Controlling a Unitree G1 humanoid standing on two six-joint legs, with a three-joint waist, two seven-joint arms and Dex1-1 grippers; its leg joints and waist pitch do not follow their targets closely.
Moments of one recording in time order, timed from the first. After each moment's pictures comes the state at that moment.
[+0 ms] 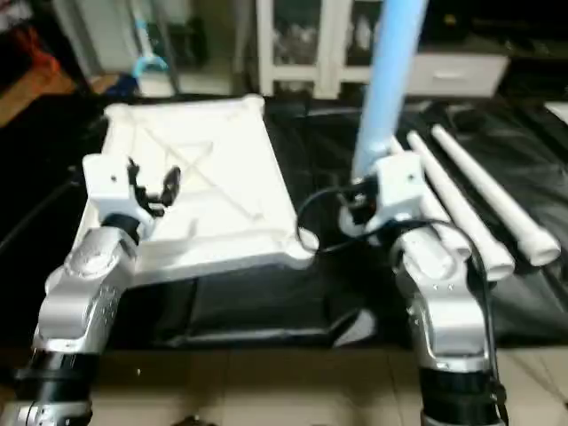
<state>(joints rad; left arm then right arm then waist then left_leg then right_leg) -0.36 0.12 0.03 0.04 -0.12 0.23 0.00 -0.28 -0.26 -0.08 -0.19 0.14 0.42 0.34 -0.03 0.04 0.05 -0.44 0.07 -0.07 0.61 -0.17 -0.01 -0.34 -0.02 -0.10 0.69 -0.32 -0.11</state>
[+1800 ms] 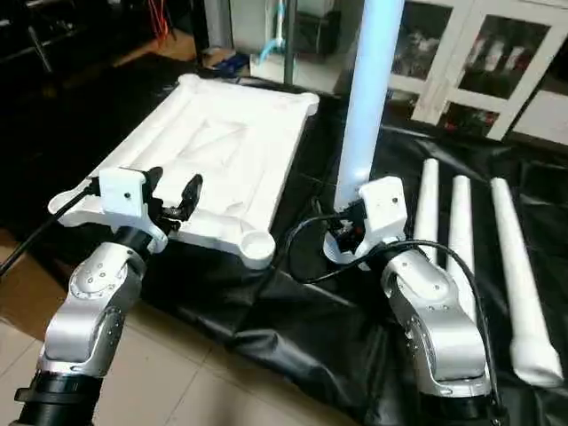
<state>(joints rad) -0.27 0.11 0.00 -0.01 -0.13 0.16 -0.15 -0.19 -0.26 -0.02 -0.26 0.20 0.49 0.36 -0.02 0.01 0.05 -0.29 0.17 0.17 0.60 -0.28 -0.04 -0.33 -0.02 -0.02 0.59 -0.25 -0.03</state>
